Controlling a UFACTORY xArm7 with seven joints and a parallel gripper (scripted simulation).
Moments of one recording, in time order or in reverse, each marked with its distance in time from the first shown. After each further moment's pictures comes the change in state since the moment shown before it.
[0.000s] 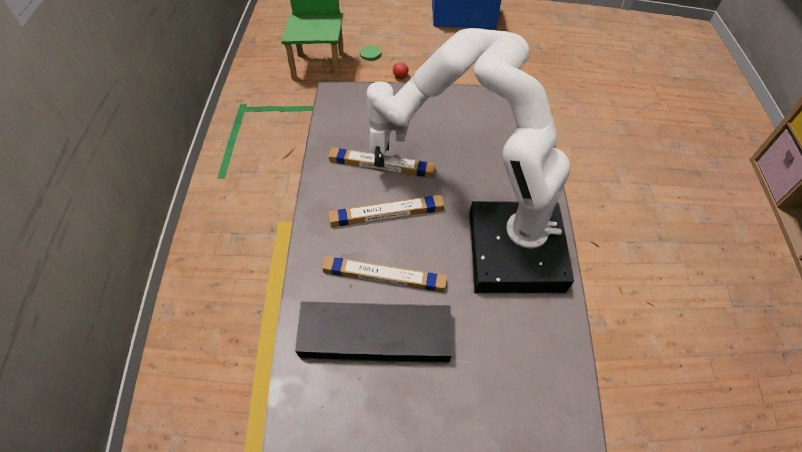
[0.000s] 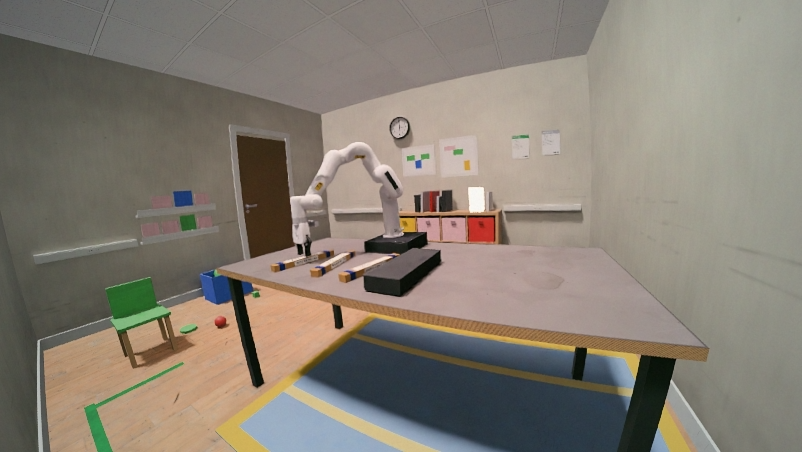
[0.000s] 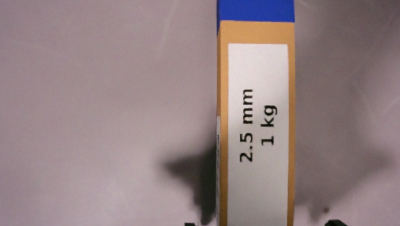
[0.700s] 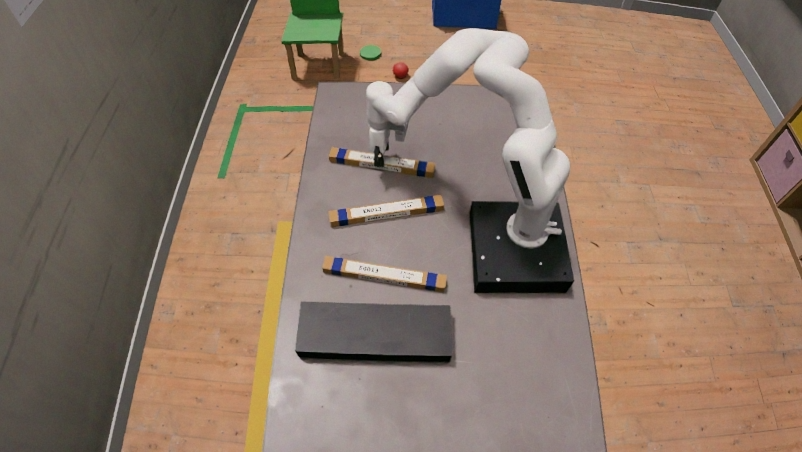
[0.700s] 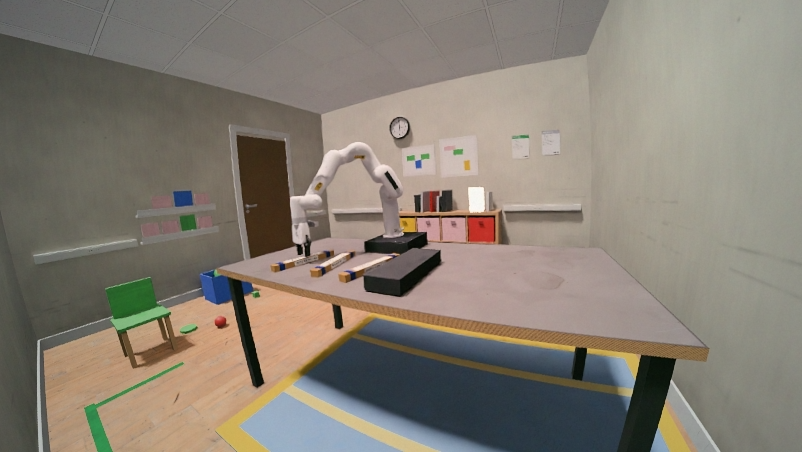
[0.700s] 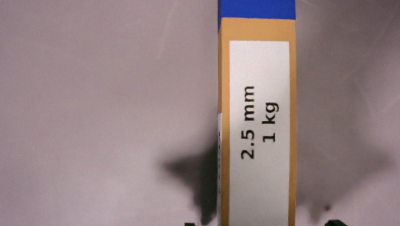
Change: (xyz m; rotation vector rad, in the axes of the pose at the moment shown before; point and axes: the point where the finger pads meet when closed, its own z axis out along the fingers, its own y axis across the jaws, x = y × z) arm -0.002 -0.001 0.000 0.000 0.000 0.000
